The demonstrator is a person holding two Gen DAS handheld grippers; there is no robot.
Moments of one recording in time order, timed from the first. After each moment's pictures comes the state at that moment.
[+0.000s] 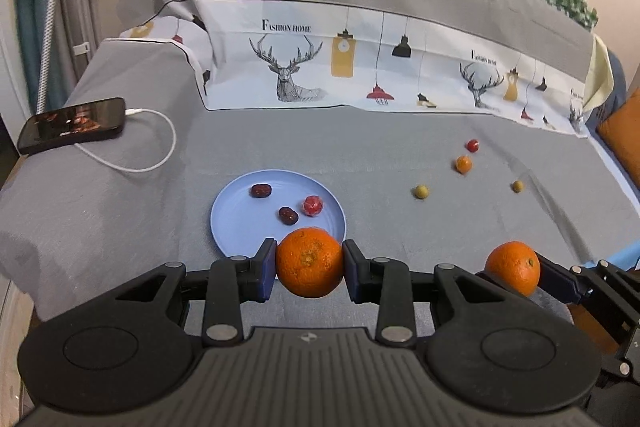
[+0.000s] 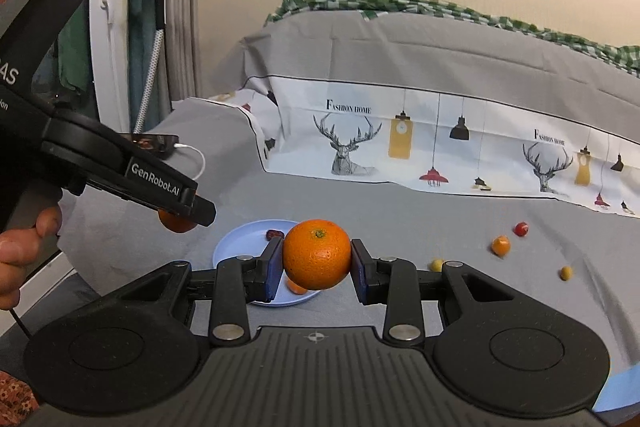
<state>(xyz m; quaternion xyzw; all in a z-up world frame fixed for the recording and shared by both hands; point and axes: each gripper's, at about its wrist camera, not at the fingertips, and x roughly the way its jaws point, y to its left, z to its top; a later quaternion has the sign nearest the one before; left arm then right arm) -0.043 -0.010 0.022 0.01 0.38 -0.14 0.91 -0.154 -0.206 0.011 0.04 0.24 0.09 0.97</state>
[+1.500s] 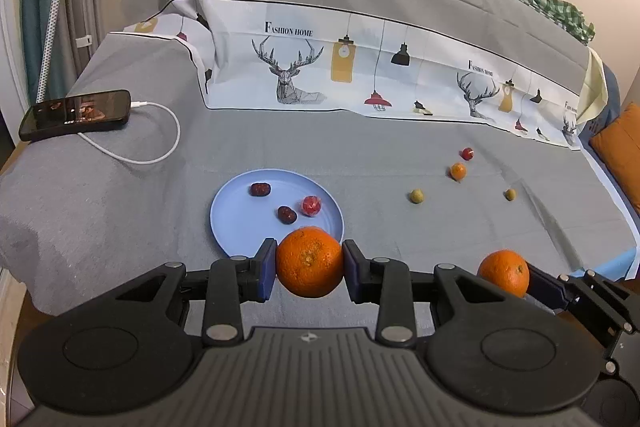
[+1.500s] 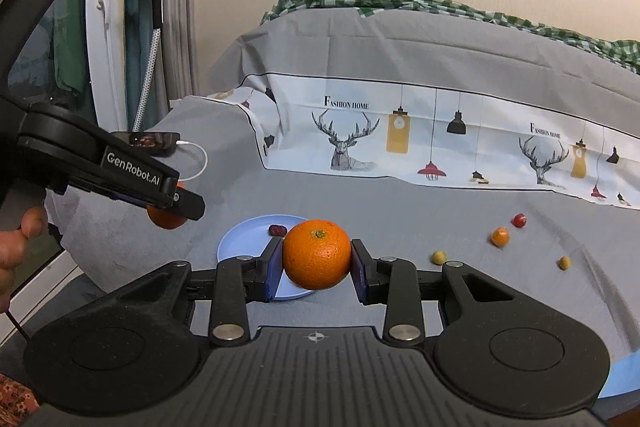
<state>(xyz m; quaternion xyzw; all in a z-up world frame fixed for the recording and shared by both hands) -0.043 0.002 0.017 -0.01 0.38 -0.15 0.91 -0.150 -0.190 0.009 0.04 0.26 0.08 0.96</state>
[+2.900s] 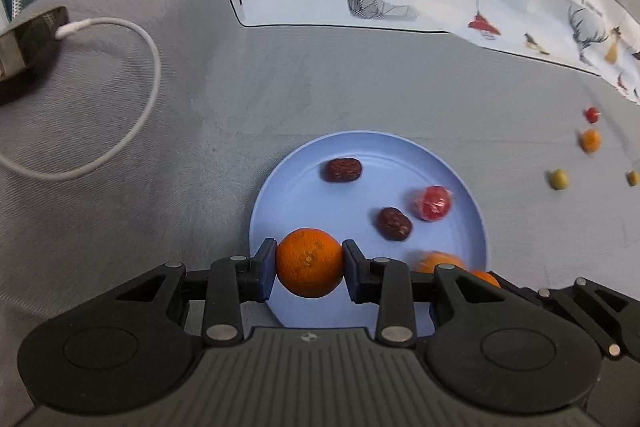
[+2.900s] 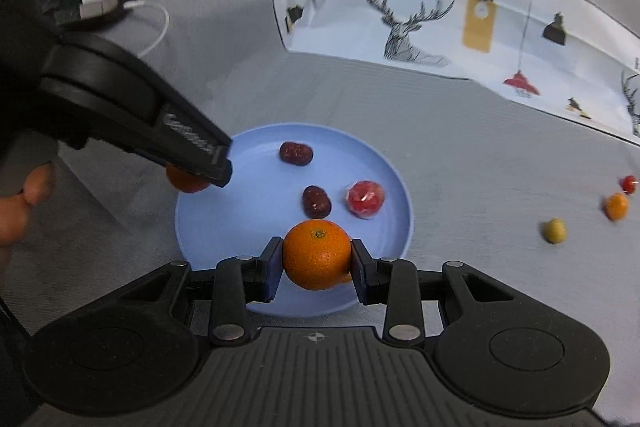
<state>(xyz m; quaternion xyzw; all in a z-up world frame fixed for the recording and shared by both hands) 0.157 0.004 -0.125 0.04 0.50 -0.07 0.86 0.052 -0.108 -0.128 0.00 0.41 0.14 0.90</state>
